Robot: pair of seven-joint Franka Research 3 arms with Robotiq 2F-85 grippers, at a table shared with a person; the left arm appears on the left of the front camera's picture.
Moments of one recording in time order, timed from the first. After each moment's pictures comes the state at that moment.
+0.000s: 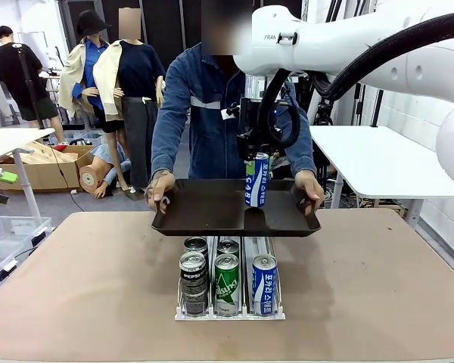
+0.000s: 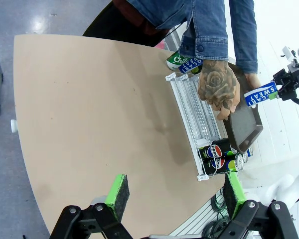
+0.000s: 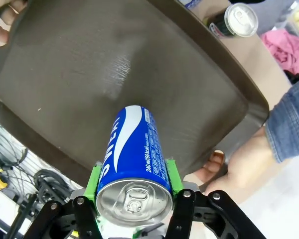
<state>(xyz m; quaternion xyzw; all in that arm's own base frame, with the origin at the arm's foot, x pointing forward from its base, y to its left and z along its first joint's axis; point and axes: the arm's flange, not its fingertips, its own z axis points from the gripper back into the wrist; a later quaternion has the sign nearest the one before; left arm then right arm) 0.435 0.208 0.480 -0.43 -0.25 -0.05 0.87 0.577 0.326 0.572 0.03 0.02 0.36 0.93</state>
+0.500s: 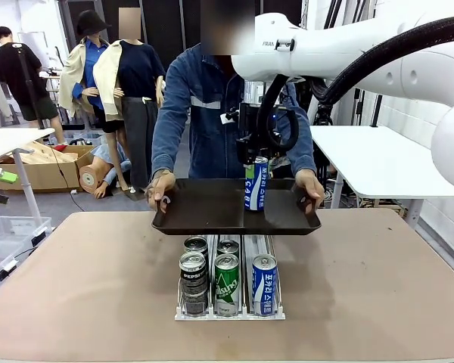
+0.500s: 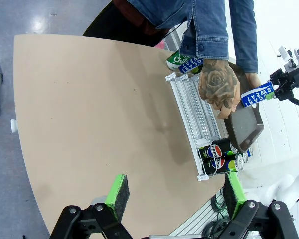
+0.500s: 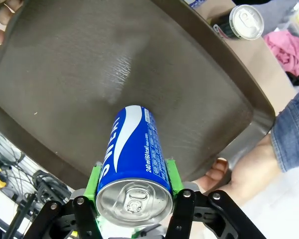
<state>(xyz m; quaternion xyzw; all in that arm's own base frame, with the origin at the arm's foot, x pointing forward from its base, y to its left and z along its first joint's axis) 0.435 0.208 0.480 -0.43 -0.25 -0.05 0.87 0.581 0.327 0.562 0.04 0.02 0.37 0.93</state>
